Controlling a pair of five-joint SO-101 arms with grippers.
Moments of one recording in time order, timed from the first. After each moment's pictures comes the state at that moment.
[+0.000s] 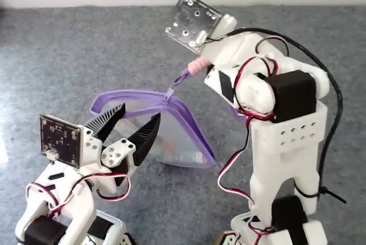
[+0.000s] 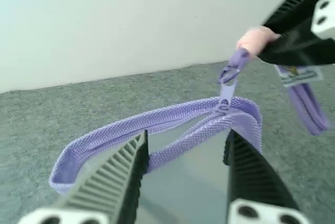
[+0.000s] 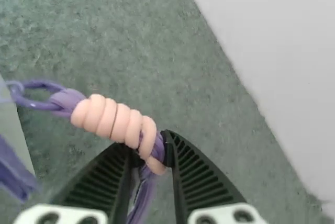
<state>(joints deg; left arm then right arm) 16.6 -81.6 44.5 68.4 9.9 -17.5 -10.7 -37.3 100.6 42.9</state>
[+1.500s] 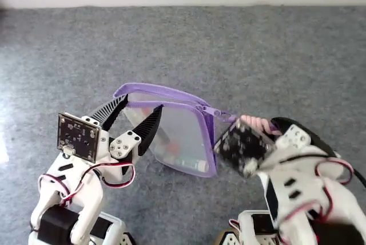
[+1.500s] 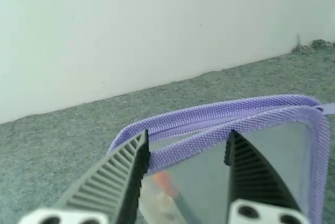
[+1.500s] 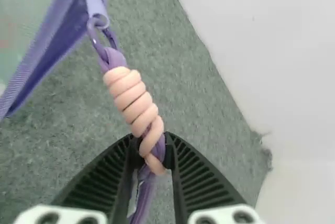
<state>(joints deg) 15.3 -82.1 53.5 57.3 3.2 -1.5 -61.6 6.4 97.4 54.8</state>
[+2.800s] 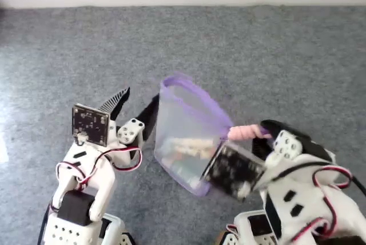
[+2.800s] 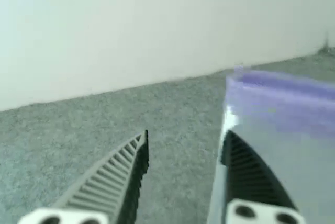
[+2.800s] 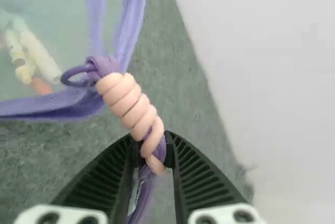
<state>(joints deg) 12.8 -81.1 69.1 36.7 4.4 -11.6 -62.4 2.5 98.8 59.7</state>
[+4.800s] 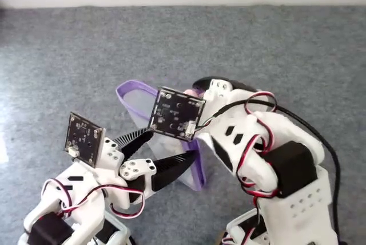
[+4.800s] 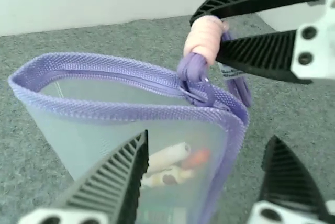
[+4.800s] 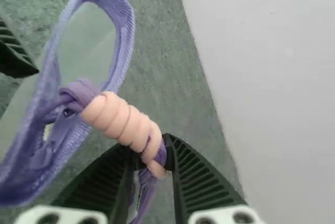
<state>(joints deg) 31.6 -81.8 46.1 73.9 18.4 -31.0 -41.1 1.8 81.6 50.6</state>
